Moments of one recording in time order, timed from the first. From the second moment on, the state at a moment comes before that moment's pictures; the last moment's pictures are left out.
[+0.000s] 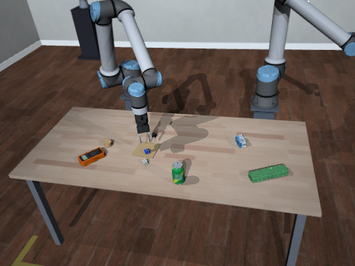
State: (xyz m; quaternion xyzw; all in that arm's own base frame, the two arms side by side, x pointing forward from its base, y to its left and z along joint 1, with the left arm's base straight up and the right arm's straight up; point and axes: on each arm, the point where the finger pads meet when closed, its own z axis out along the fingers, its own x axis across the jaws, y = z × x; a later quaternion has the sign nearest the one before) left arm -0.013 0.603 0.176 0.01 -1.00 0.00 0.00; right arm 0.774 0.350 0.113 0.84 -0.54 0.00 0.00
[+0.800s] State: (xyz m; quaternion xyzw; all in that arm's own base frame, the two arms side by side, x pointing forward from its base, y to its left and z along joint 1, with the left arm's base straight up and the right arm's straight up) left arm -0.013 0.603 0.176 0.01 -1.00 0.00 0.00; right arm 0.766 0.350 0.112 0.80 -0.59 0.00 0.00
